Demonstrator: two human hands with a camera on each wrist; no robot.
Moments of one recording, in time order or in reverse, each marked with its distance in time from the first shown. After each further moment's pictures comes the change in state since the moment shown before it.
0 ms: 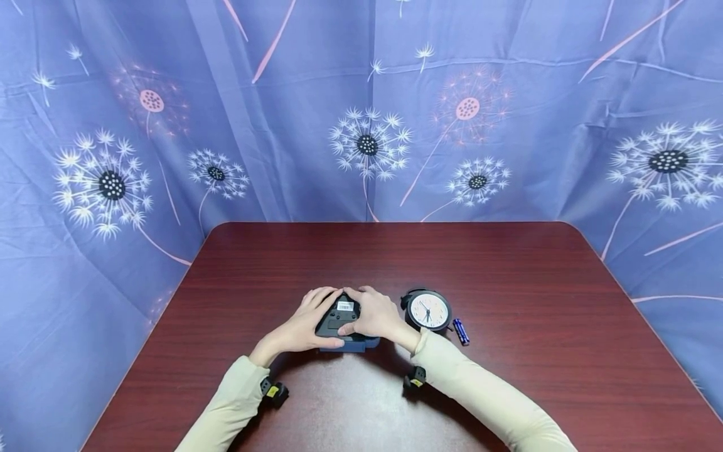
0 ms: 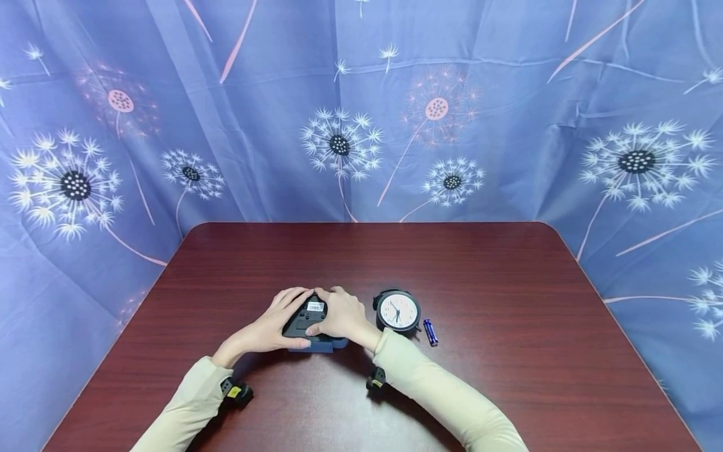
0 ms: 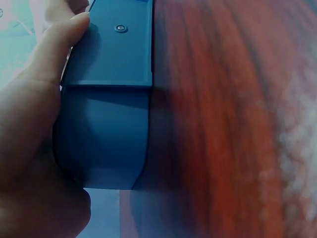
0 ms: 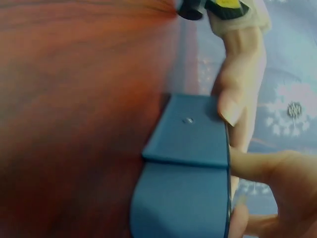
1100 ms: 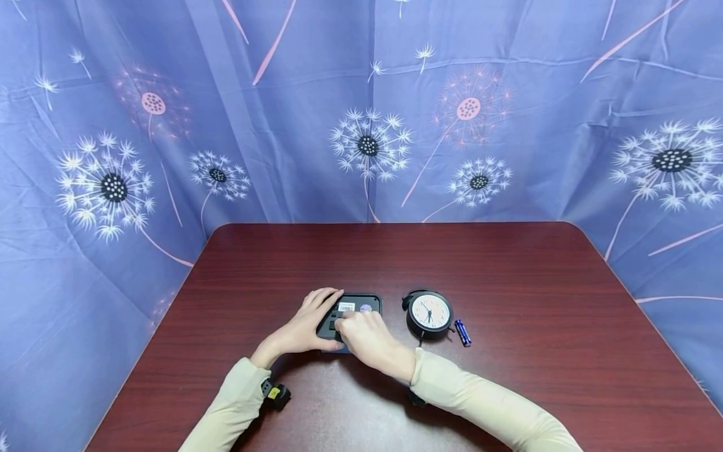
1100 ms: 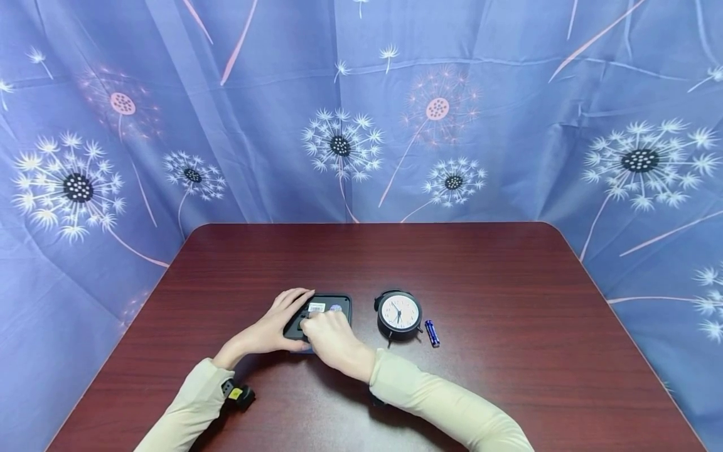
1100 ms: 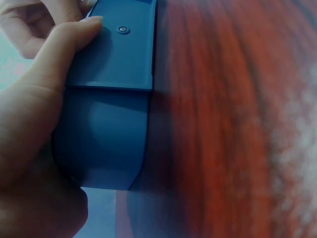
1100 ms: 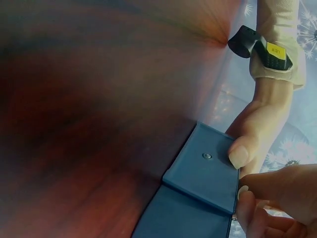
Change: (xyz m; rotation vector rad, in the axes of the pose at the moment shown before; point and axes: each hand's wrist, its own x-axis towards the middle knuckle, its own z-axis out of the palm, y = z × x) left_hand 0.001 -0.006 0.004 0.000 0.034 -0.015; right_hand -0.027 -0.019 0.019 -0.460 0.371 -0.493
